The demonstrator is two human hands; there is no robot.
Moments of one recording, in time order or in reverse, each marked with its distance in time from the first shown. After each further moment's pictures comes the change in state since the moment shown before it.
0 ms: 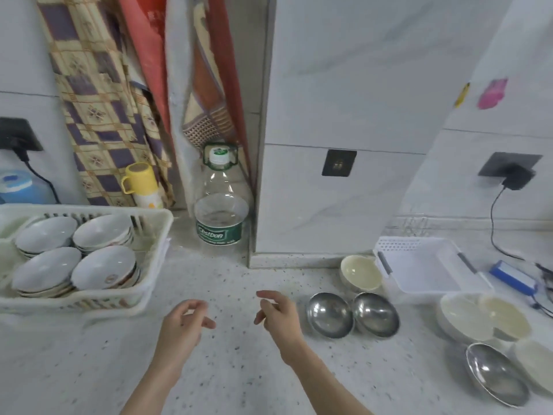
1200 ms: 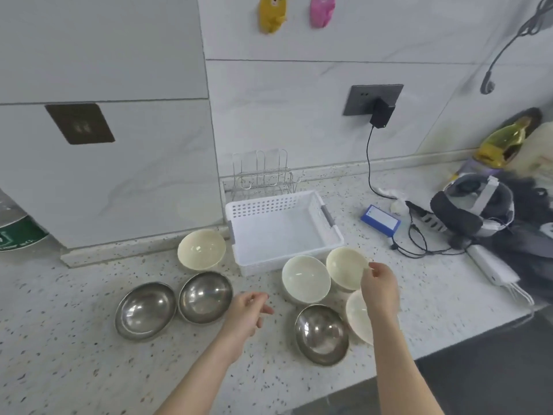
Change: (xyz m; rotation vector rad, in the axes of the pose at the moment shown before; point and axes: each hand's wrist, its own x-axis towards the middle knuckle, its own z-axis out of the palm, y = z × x) left_hand -0.117 0.018 0.455 0.110 -0.518 -0.191; right_hand -0.013 0.059 -0.534 -0.285 0.913 0.243
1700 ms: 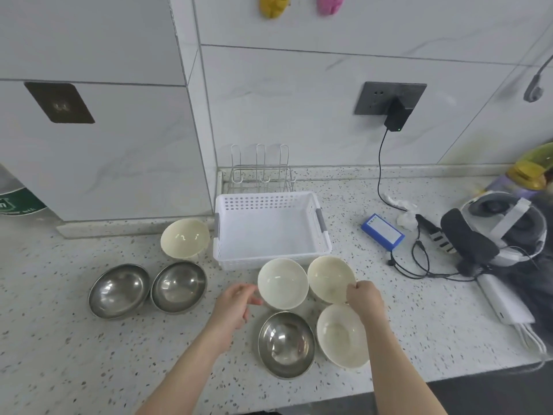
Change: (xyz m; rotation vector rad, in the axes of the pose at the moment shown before) left_hand 0.016 0.008 0.058 -0.118 0.167 -0.035; right_hand 0.087 0.025 -0.006 -0.456 -0.391 -0.070
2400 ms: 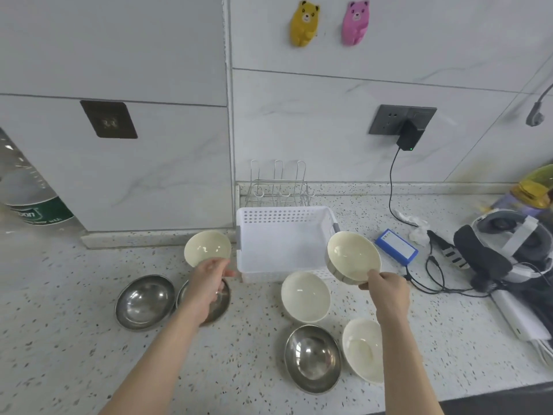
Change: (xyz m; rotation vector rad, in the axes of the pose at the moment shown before) left_hand 0.032 0.047 -0.093 -0.065 0.174 0.137; right_hand -0.056 -0.068 -0.023 0.419 0.254 -0.009
